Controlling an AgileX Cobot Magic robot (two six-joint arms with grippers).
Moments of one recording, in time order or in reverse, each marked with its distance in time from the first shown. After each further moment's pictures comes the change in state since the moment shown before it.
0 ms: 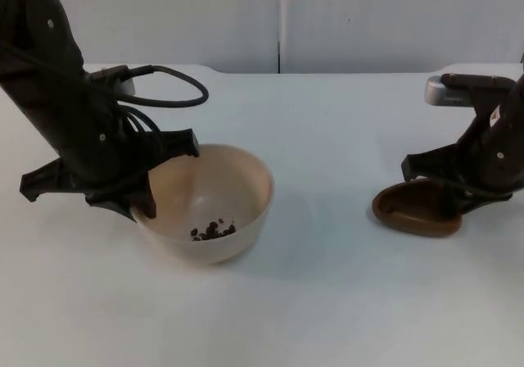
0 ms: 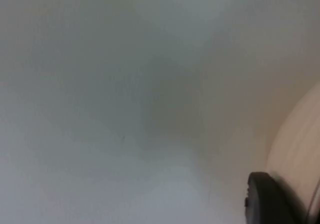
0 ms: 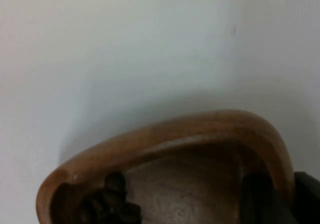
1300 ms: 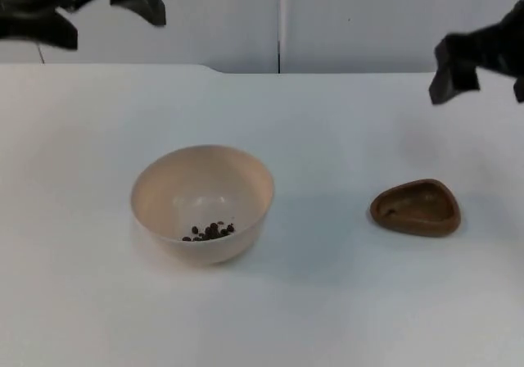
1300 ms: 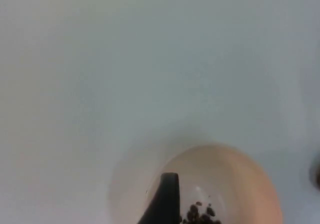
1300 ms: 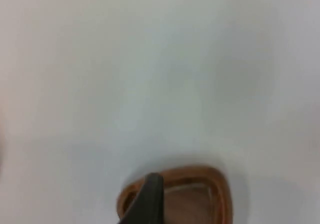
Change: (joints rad) right arm 0.000 -0.360 0.001 -0.044 0.083 -0.047; left arm 0.000 -0.505 0.000 0.000 0.014 0.136
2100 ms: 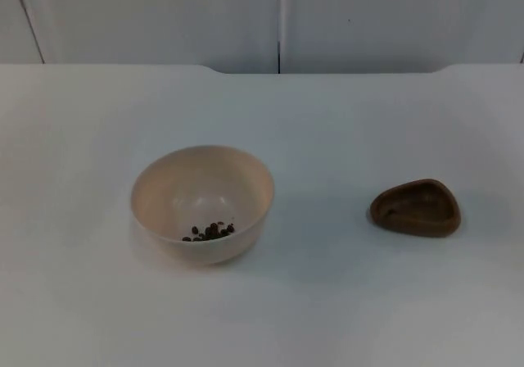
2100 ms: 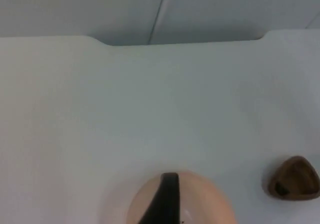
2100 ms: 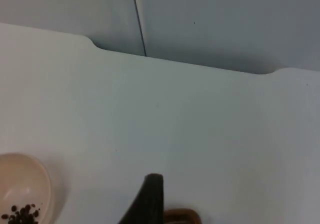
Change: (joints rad) right arm 0.000 -0.512 0.000 -0.001 0.175 -0.087; left arm 0.000 -0.281 0.000 -0.052 0.097 0.154
